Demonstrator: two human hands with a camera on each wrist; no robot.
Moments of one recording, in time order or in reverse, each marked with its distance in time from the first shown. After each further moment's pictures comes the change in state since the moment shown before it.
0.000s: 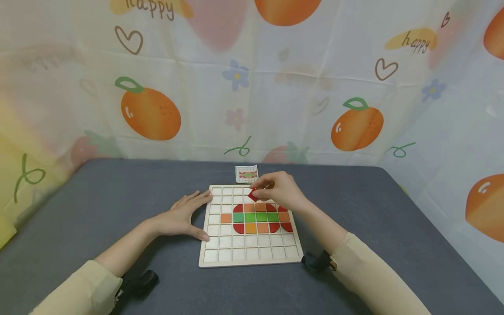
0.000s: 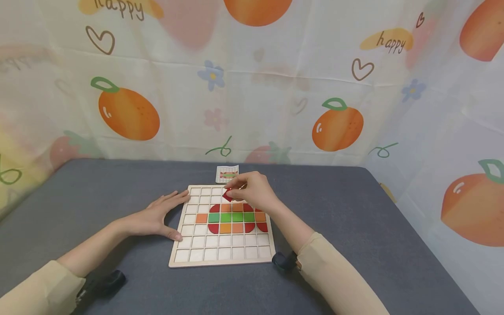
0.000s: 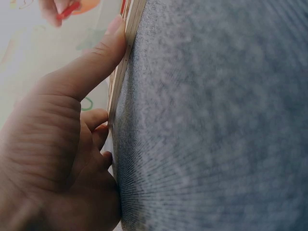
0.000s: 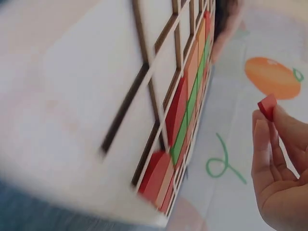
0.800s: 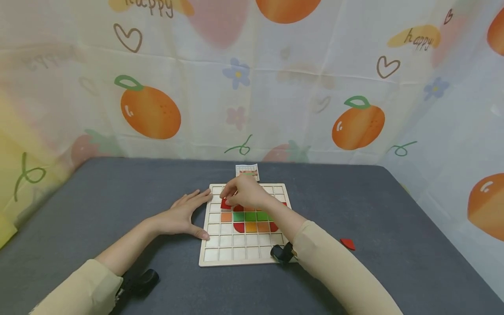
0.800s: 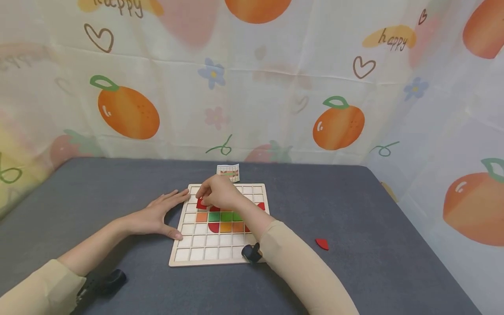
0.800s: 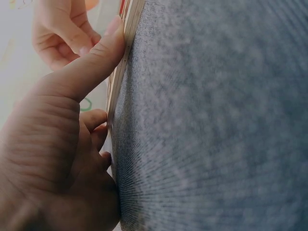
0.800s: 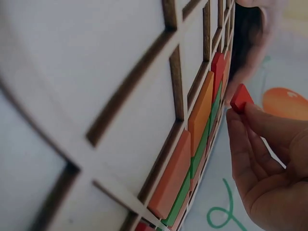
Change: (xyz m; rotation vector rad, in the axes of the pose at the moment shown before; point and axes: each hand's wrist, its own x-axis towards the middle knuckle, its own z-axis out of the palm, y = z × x) left_hand 0.000 0.000 -0.001 -0.006 -0.007 -0.007; right_hand 0.044 -0.023 0.056 -0.175 -0.214 -0.109
